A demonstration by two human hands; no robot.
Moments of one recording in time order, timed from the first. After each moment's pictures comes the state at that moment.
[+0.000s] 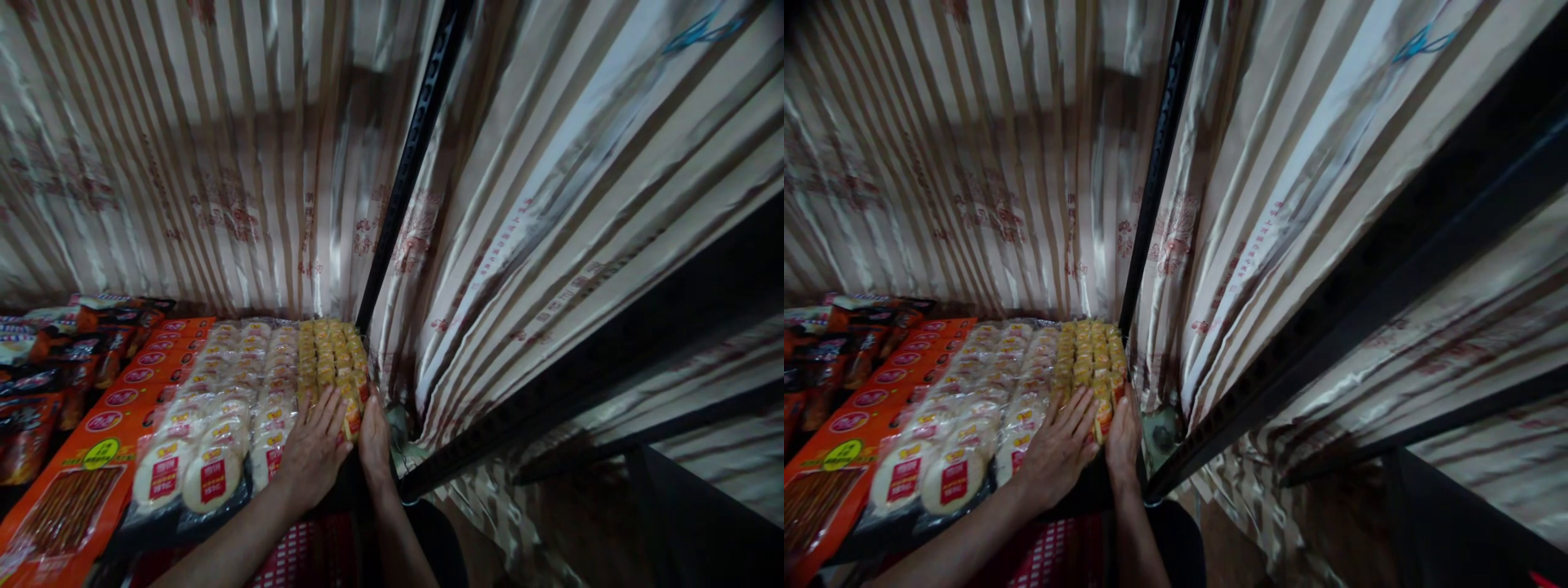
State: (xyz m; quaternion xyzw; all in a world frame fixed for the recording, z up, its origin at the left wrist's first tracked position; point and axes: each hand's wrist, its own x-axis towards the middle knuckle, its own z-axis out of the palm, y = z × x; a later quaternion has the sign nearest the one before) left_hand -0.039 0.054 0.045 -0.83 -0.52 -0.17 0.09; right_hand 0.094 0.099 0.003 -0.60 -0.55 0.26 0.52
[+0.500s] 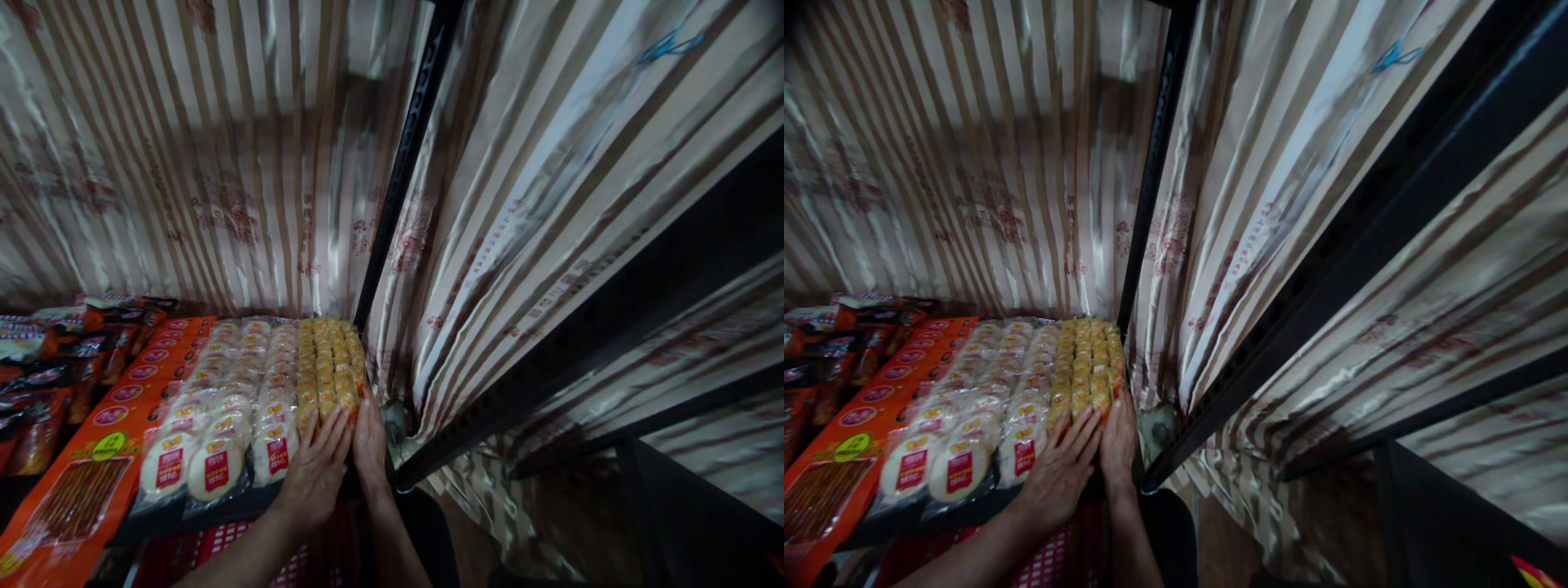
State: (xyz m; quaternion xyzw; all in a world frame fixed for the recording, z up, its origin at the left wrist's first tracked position) left_hand -0.034 0.024 0.024 -0.87 -0.47 -0.13 0.12; right_hand 0.088 0.078 0.006 -0.60 -0.56 0.25 0.51
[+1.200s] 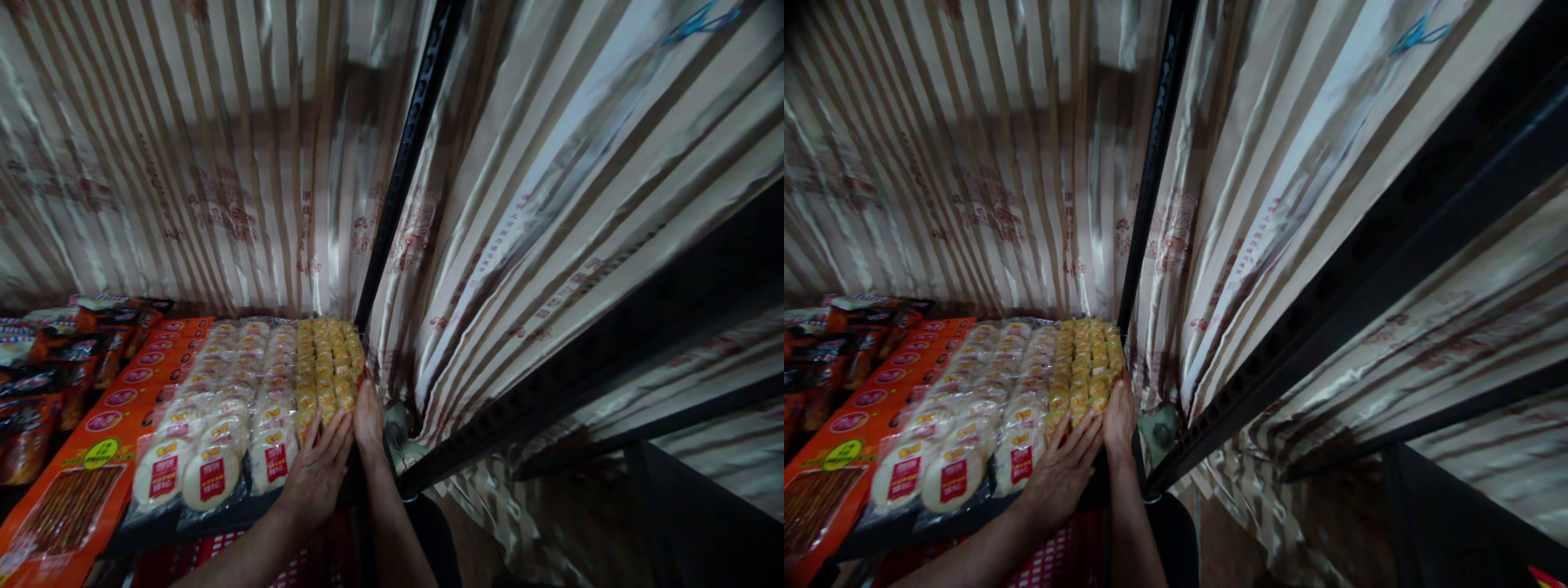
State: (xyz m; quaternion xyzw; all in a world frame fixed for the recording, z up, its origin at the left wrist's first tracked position) left_hand -0.032 0.036 0.014 -0.87 -0.45 -0.12 0.14; right_hand 0.088 0.126 0.007 -0.60 -0.56 0.26 0.50
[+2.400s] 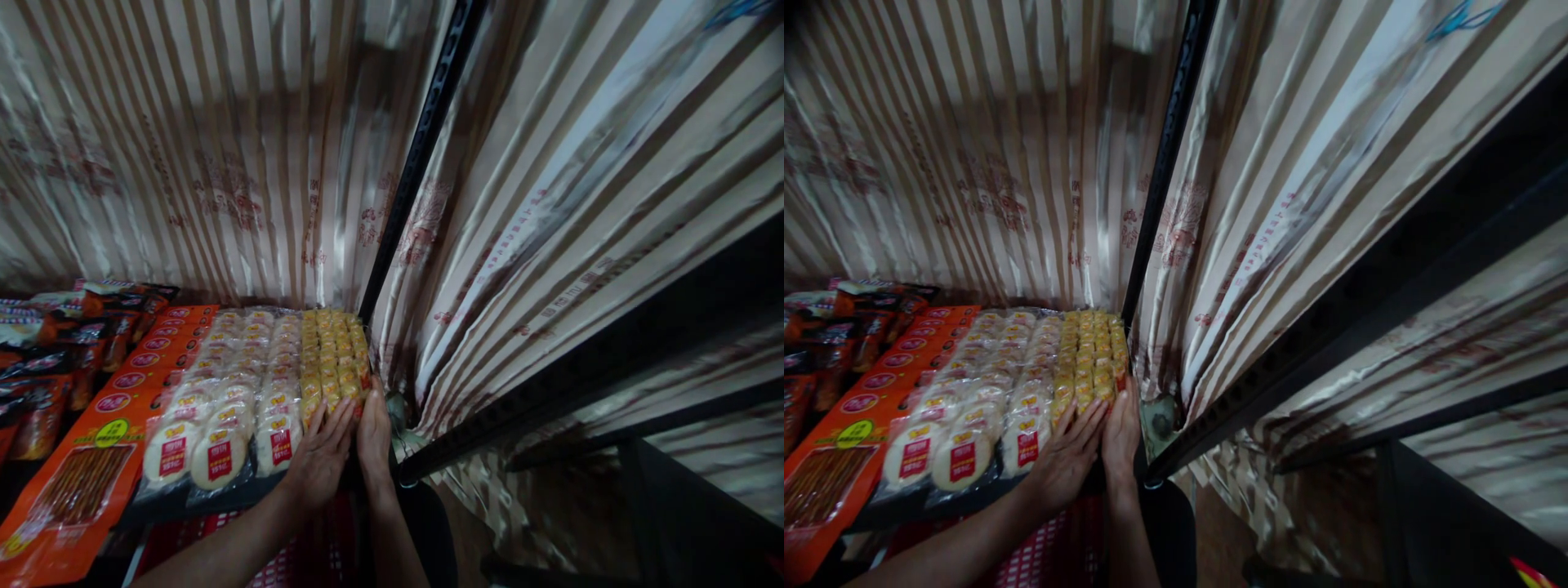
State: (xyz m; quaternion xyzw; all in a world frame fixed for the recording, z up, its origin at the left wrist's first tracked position) left_hand -0.034 0.035 0.016 -0.86 -0.44 -0.18 0.19; right_hand 0.085 0.081 0.020 -0.61 -0.54 0.27 0.52
